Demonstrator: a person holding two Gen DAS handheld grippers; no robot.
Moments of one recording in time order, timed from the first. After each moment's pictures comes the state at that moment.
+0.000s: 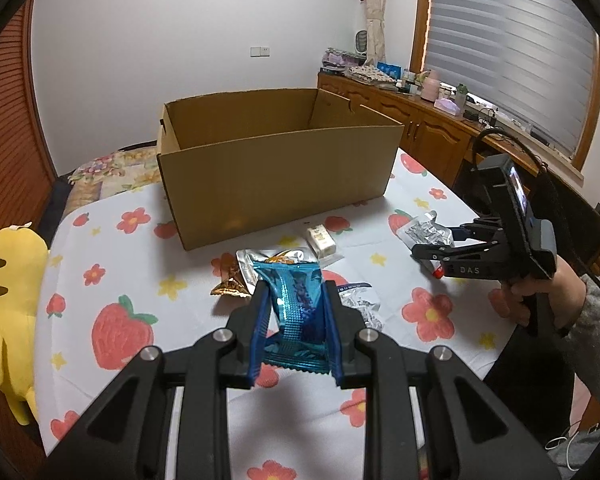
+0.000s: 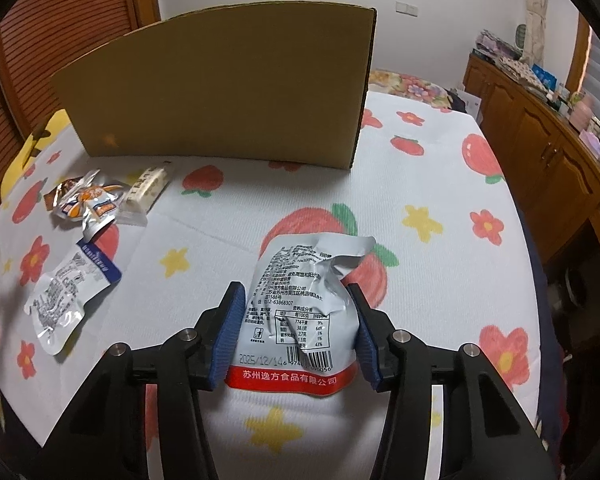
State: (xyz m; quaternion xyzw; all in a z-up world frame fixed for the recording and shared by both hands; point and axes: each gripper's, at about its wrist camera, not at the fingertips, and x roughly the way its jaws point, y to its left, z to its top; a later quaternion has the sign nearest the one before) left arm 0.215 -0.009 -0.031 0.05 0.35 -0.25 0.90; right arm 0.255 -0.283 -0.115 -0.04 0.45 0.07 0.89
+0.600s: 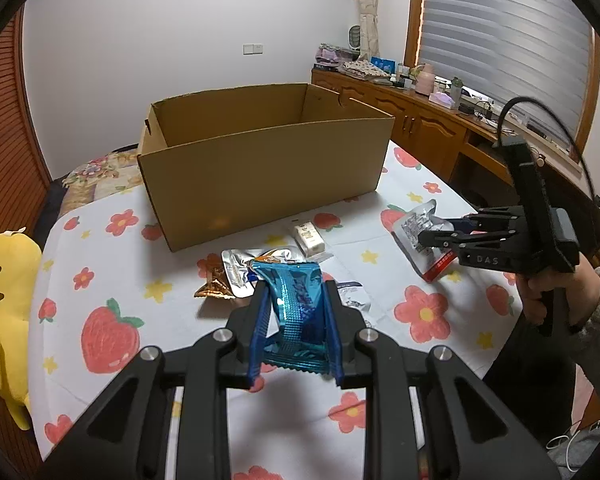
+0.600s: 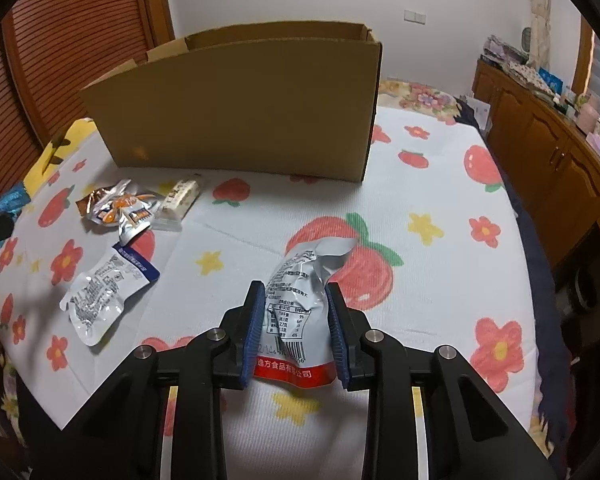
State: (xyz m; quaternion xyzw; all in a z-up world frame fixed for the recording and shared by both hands) left arm 0.217 -0.023 -0.036 0.06 0.35 -0.26 0.90; right arm 0.239 -0.280 -0.095 -0.03 0.43 0.09 0.90
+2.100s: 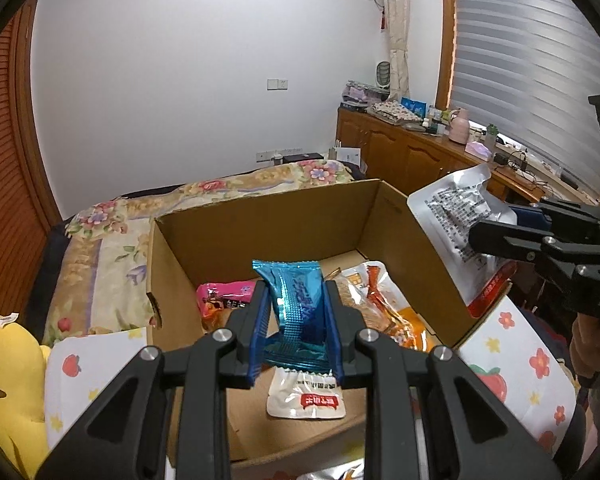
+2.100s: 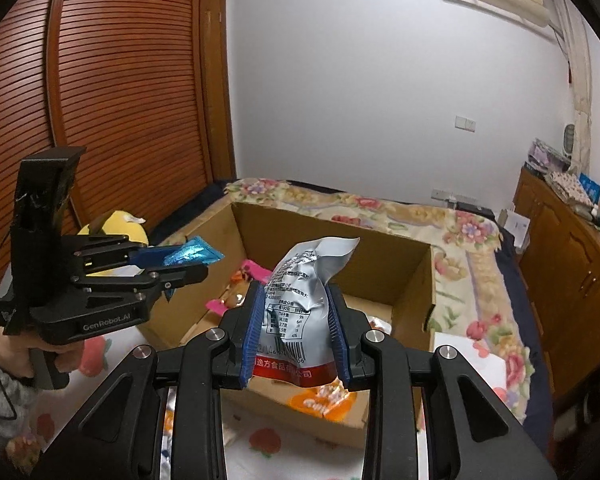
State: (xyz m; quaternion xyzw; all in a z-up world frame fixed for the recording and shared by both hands) left arm 0.429 -0.049 0.020 0.04 0.30 -0.23 0.93; right arm 0.367 -0.233 0.046 -0.06 0.27 0.19 0.94
